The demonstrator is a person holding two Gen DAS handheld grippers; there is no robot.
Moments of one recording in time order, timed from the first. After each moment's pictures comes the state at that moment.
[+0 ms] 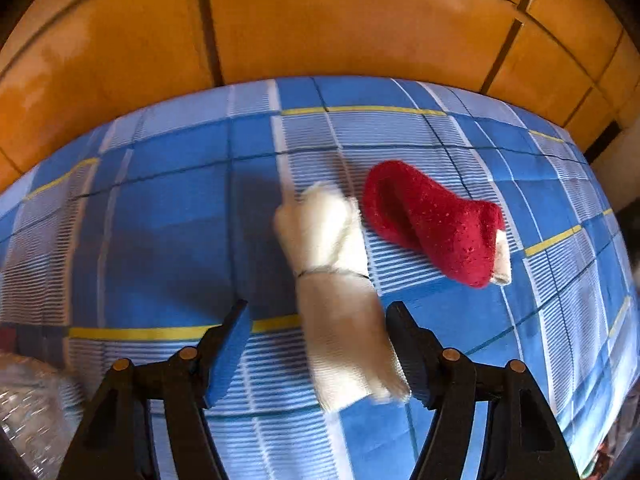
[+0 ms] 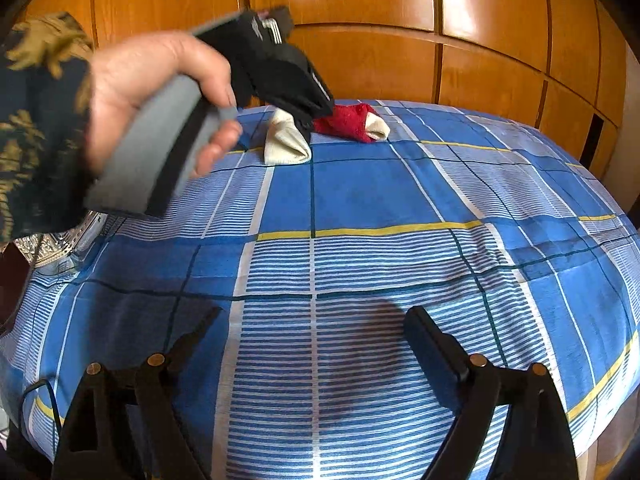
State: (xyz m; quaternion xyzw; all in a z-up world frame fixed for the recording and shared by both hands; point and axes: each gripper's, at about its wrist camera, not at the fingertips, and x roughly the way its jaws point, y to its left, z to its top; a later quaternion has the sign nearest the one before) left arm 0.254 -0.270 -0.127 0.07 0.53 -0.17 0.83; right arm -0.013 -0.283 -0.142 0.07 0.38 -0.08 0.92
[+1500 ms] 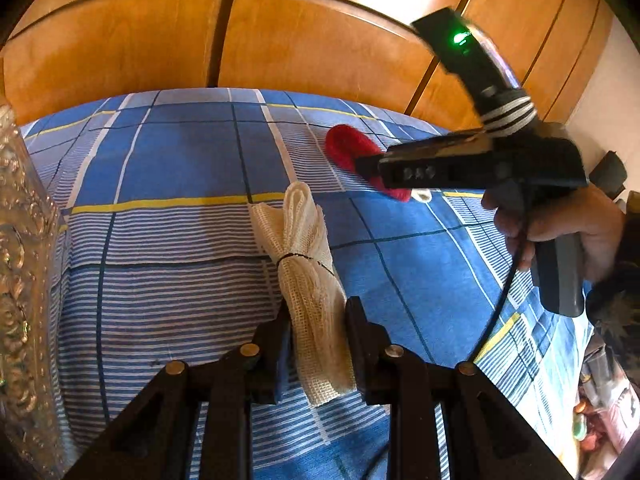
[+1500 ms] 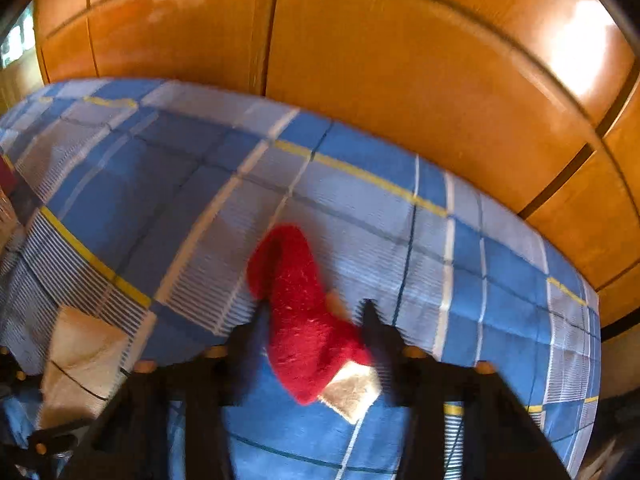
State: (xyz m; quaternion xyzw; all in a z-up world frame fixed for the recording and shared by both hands) left arm 0.160 -0.191 -0.140 -0.02 0.45 -0.29 0.84; right arm 0.246 -0.356 -0.118 -0.13 0.50 0.02 0.86
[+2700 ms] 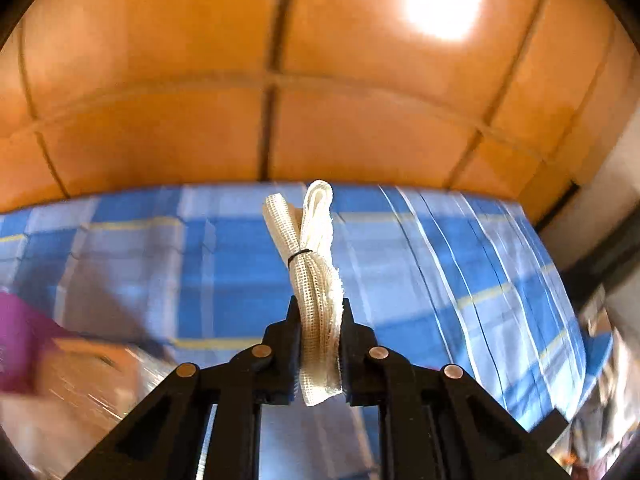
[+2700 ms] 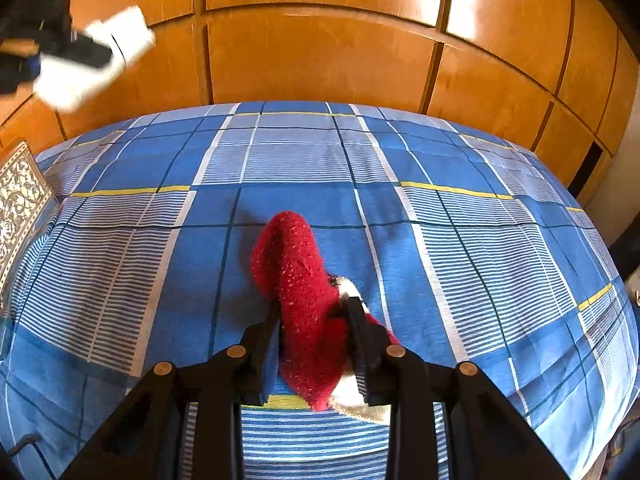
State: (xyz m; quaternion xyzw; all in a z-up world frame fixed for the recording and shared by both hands) left arm 0.236 -0.173 0.001 -0.02 0.45 -0.19 0.88; right arm 0.087 -0.332 -0.132 0.02 0.42 -0.13 0.90
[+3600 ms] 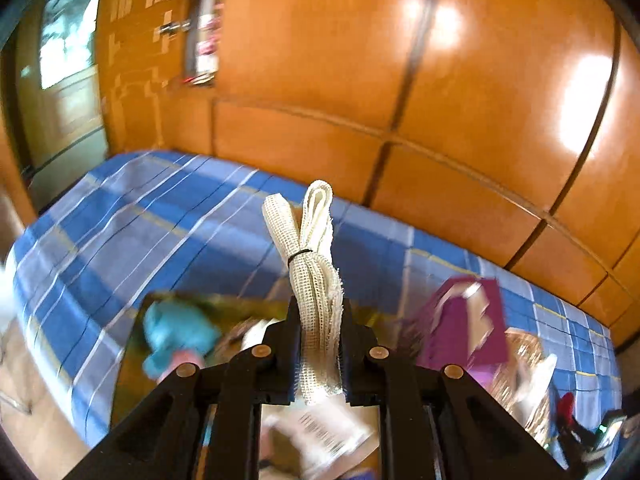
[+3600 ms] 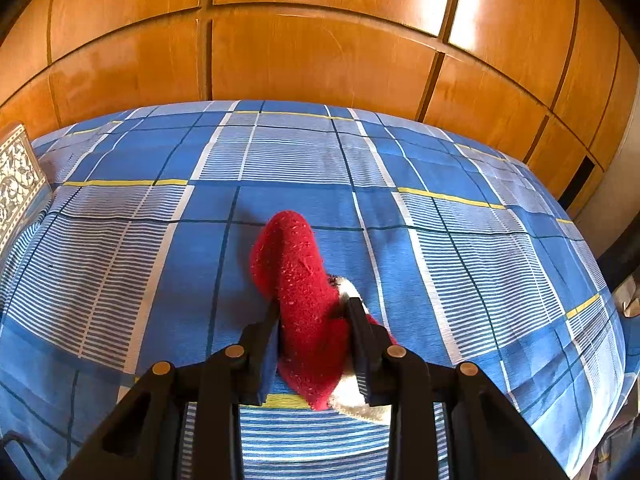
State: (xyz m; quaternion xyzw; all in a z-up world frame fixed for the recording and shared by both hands) left arm 0.133 0.211 0.020 -0.13 0.37 0.07 0.92; right arm 0.087 -0.323 -0.132 -0.01 0.42 -0.15 0.90
